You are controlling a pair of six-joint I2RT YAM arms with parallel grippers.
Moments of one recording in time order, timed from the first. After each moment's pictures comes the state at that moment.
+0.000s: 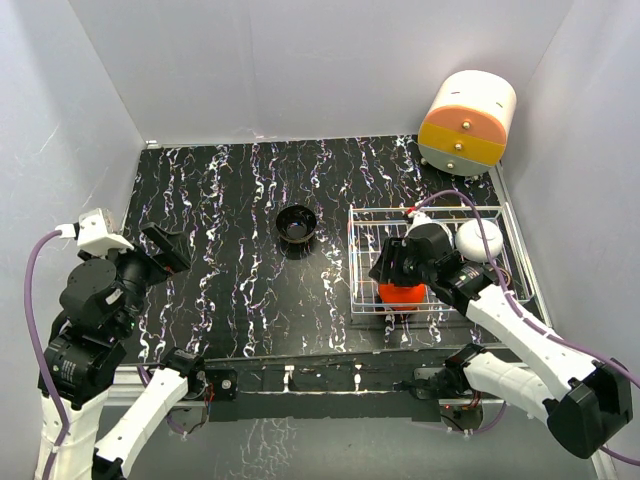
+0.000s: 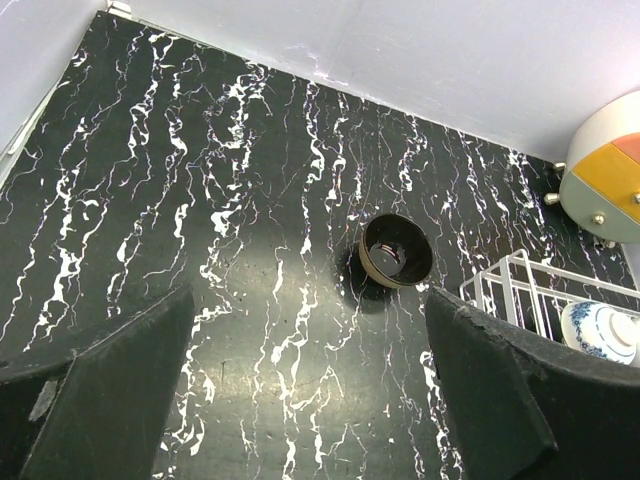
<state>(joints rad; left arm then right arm) -0.34 0.52 1.18 -0.88 -0.36 -0.42 0.54 0.94 0.72 -0.49 -0.08 0.56</state>
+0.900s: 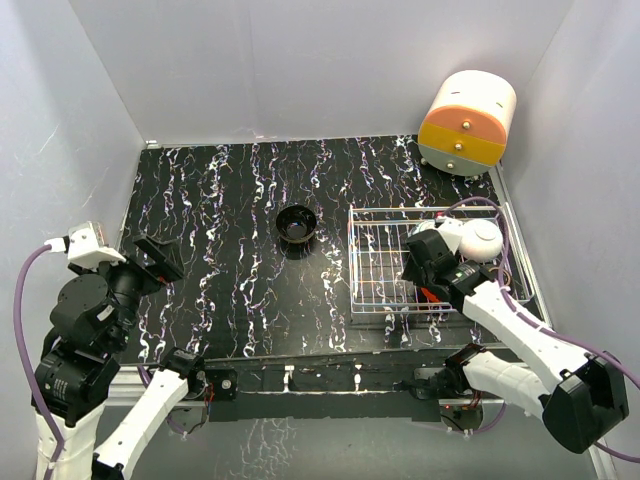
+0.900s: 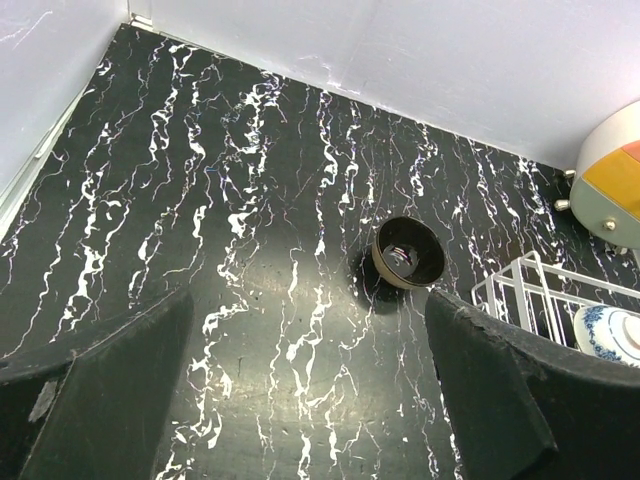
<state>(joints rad) -0.34 0.46 1.18 -0.92 -0.39 -0.41 0.52 0.98 0.69 -0.65 0.43 0.69</state>
